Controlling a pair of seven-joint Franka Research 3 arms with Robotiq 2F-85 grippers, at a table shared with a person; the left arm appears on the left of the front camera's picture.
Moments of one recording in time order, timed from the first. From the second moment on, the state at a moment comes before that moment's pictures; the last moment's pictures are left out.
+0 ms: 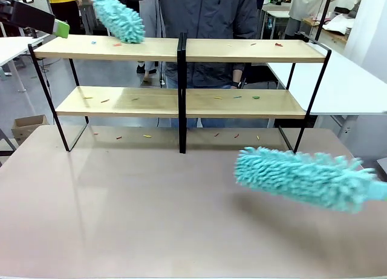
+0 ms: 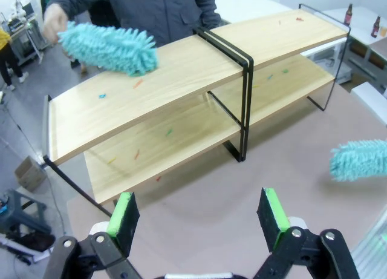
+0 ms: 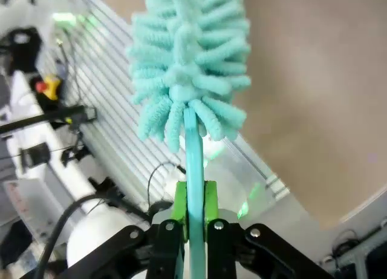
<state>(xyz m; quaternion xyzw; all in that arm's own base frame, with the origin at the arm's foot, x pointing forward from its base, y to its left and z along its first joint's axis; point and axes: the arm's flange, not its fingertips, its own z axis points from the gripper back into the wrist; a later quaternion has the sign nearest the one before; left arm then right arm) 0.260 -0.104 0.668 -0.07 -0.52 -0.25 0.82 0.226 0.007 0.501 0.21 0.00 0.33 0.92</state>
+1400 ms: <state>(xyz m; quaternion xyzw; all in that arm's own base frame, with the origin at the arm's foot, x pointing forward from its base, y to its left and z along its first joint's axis) 0.259 -0.104 0.668 -0.07 -0.52 -0.25 0.82 0.344 0.139 0.437 0.12 -0.05 0.30 0.94</state>
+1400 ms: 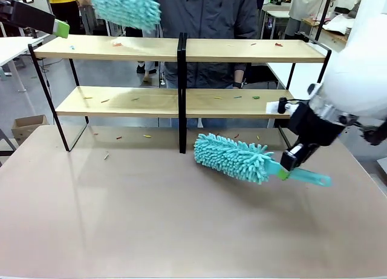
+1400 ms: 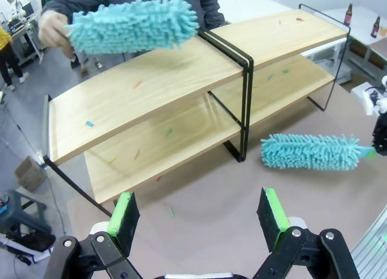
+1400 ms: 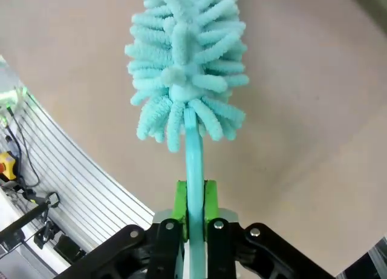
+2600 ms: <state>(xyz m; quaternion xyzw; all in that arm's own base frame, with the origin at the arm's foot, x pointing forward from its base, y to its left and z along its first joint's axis) 0.259 -0.104 0.668 -0.07 -0.52 -0.25 0.82 0.438 0.129 0.365 0.22 -0.09 0.14 0.96</state>
